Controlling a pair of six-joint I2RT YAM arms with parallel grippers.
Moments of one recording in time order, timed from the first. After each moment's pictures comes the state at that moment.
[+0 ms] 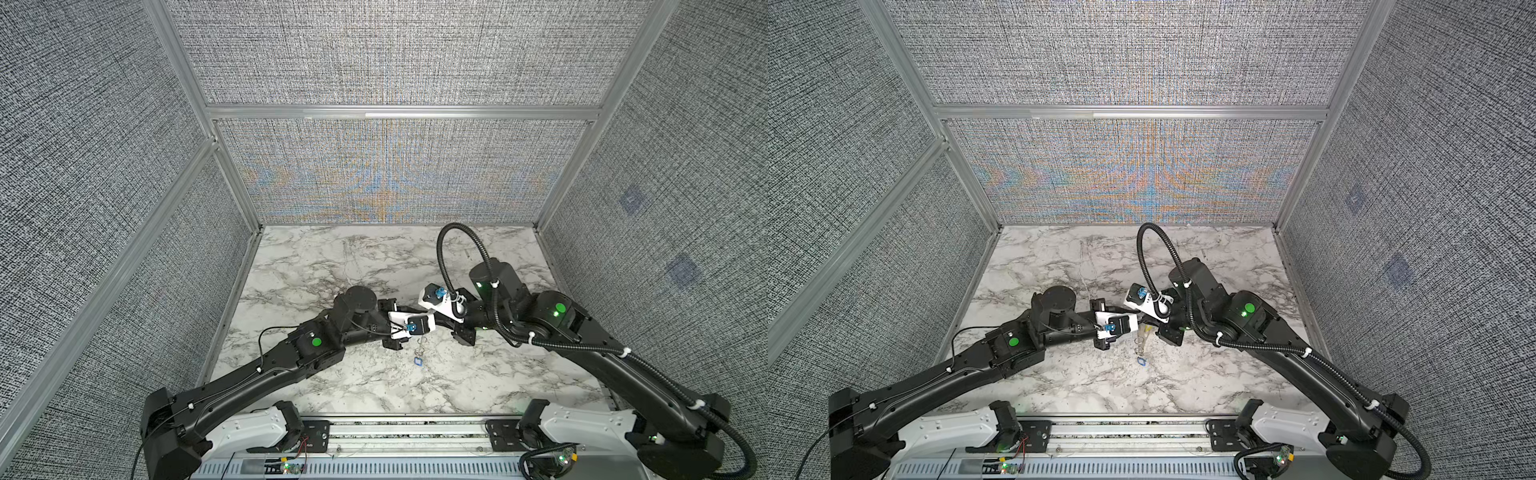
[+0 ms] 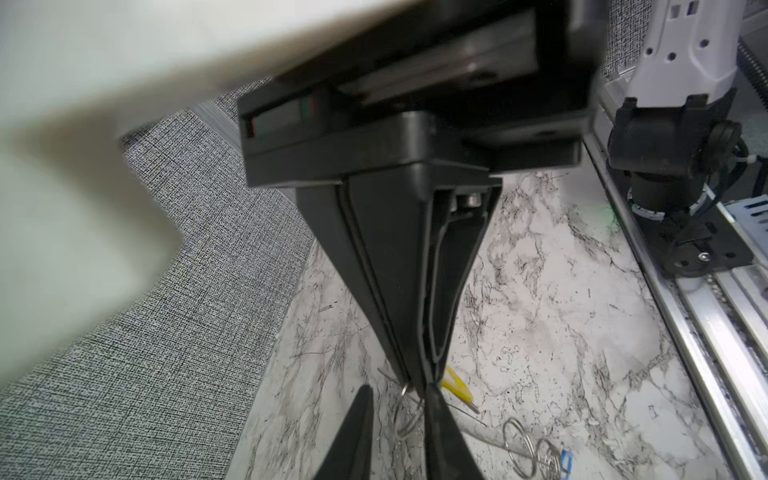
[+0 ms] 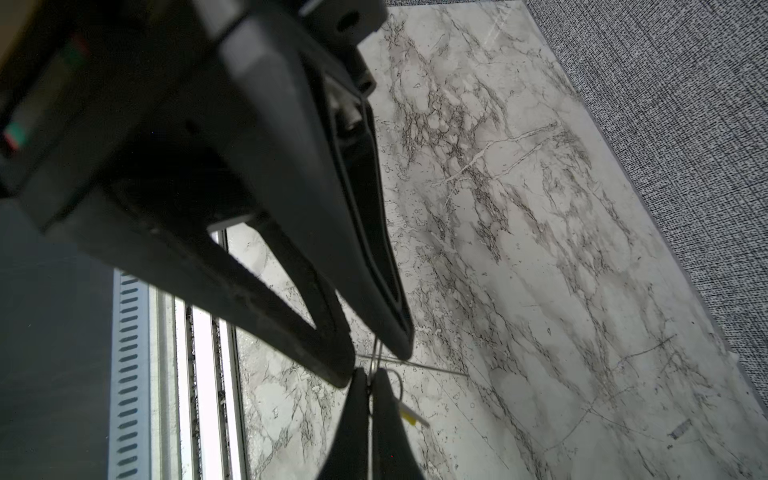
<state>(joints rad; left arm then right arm) -1.01 1.09 0.94 -0.17 0.24 0.68 0.84 1.14 1.32 -0.93 -0.24 -0.43</state>
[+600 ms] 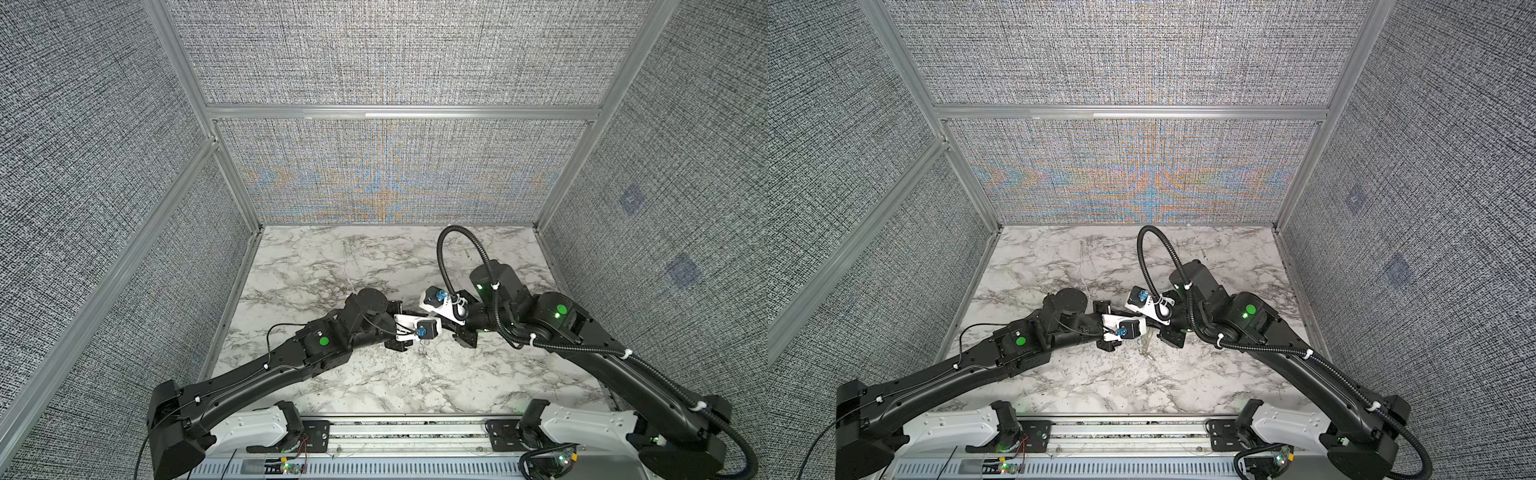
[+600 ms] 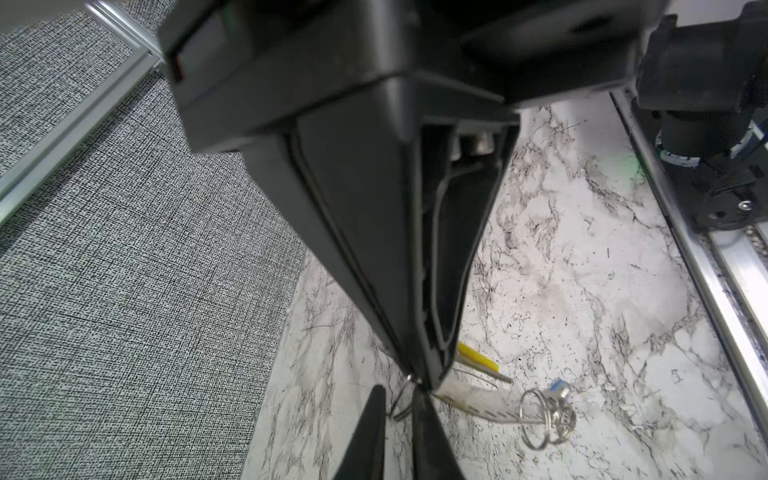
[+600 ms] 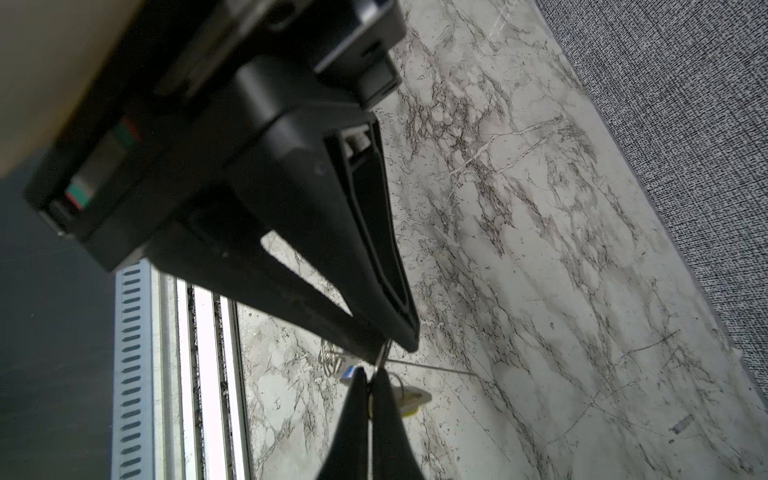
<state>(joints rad) -1.05 1.13 0.97 -0.24 0.12 0.74 0.84 1.13 1.31 -0.95 -0.24 -0.44</state>
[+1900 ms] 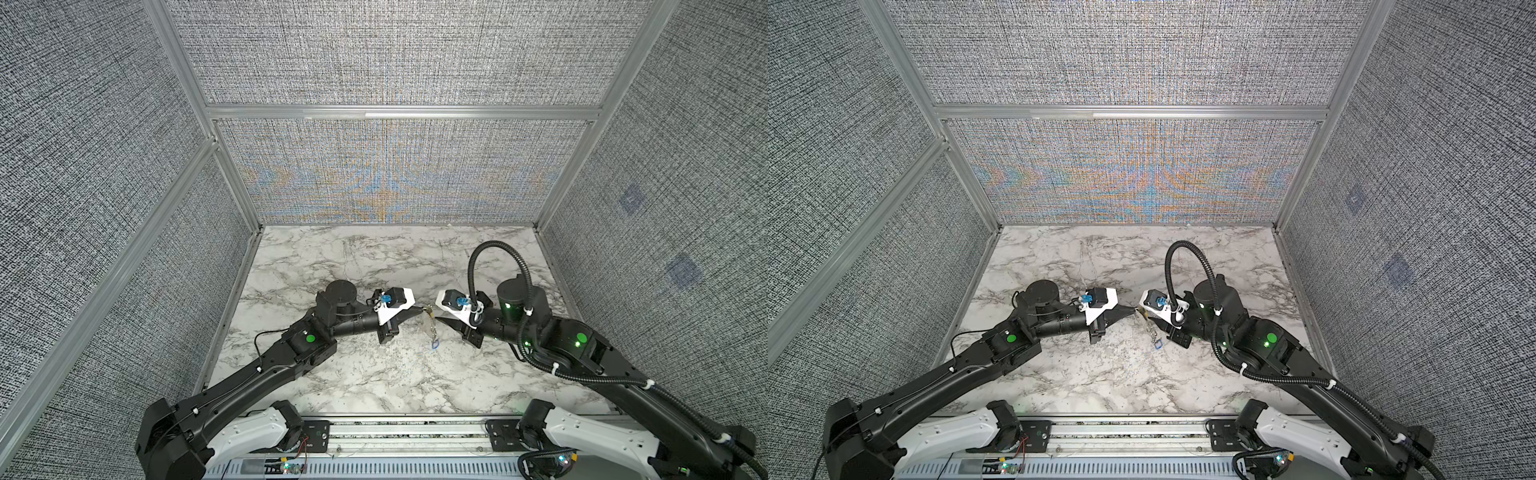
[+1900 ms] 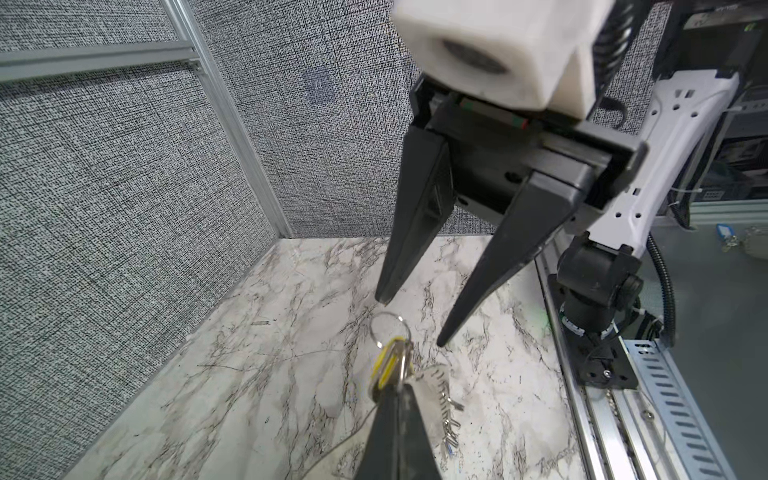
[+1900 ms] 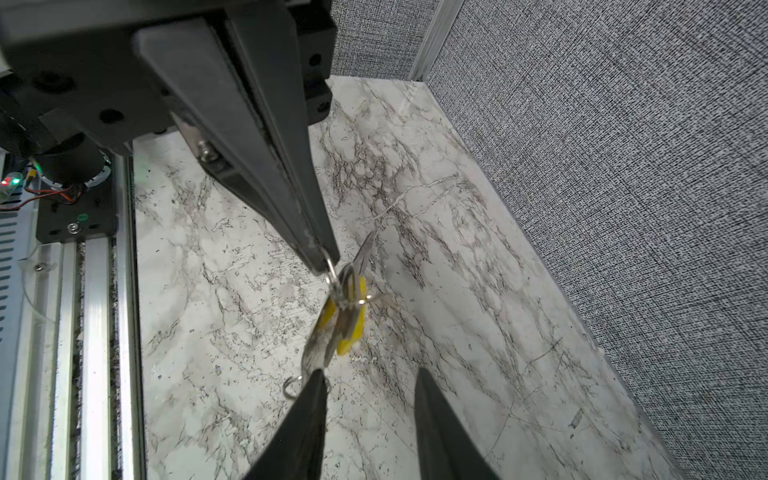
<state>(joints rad) -0.84 1.05 0.82 0.07 0.55 0.25 0.84 0.91 1.07 -0.63 -0.09 -0.45</state>
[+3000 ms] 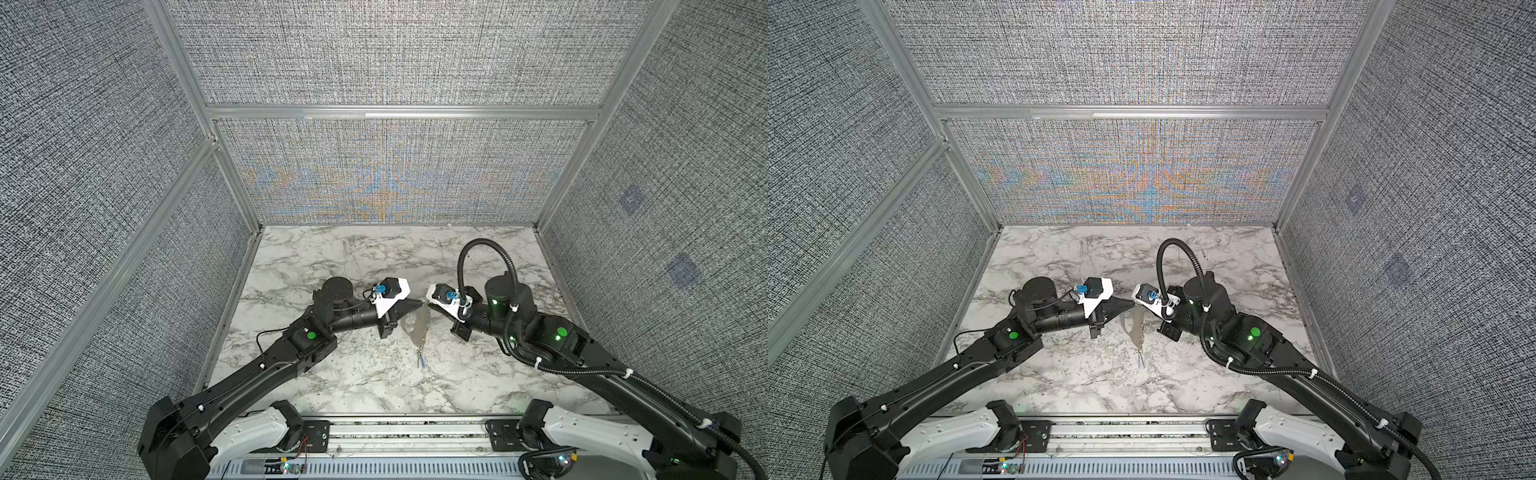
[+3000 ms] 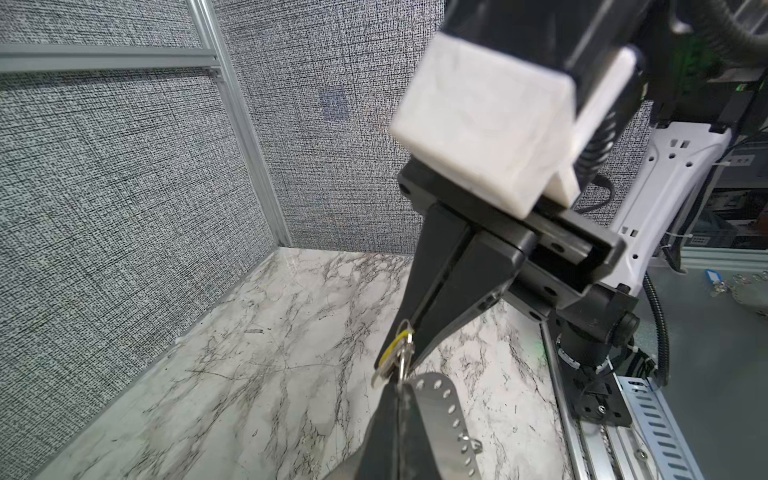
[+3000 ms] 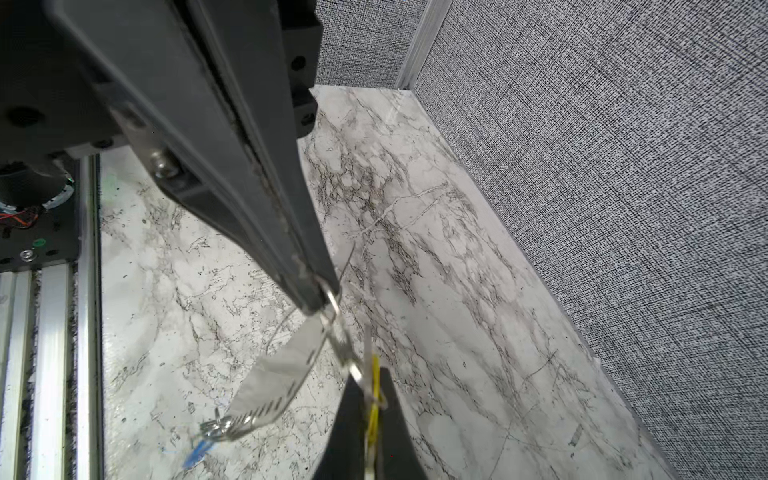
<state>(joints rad) -0.79 1.07 0.81 0.16 0.58 0.14 0.84 0.98 1.04 -0.51 -0.06 -0.44</state>
